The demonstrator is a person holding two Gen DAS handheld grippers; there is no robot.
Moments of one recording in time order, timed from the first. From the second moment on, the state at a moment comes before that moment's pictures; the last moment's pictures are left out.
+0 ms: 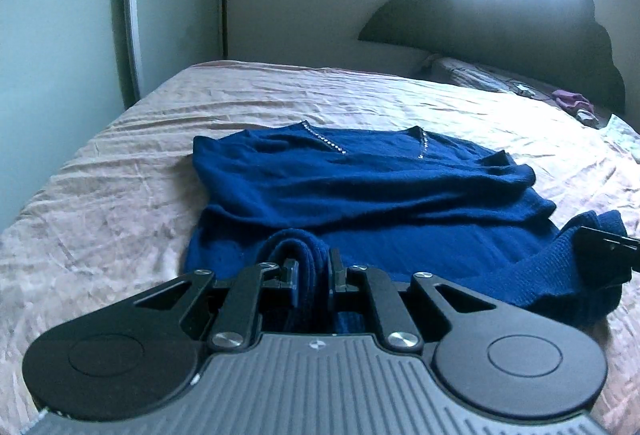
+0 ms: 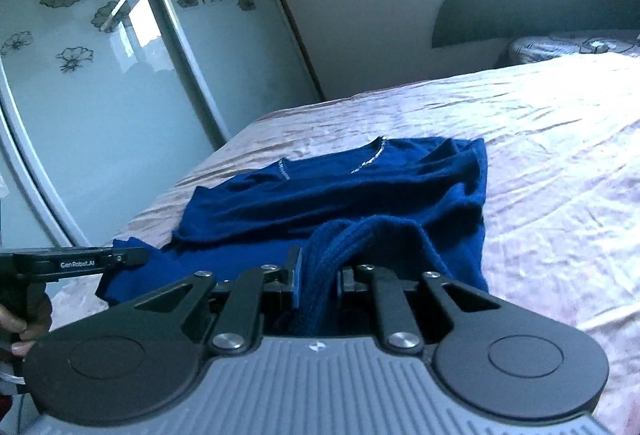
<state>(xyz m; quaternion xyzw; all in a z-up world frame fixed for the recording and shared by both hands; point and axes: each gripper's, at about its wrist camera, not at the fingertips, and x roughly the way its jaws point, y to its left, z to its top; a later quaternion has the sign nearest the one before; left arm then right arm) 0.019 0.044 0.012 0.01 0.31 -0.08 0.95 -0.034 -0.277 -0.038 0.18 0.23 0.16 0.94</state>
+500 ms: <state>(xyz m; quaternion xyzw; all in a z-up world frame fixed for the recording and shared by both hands) 0.045 0.044 0.017 0.01 0.30 -0.07 0.95 -0.002 -0.283 -0.036 0.19 0.22 0.16 0.94</state>
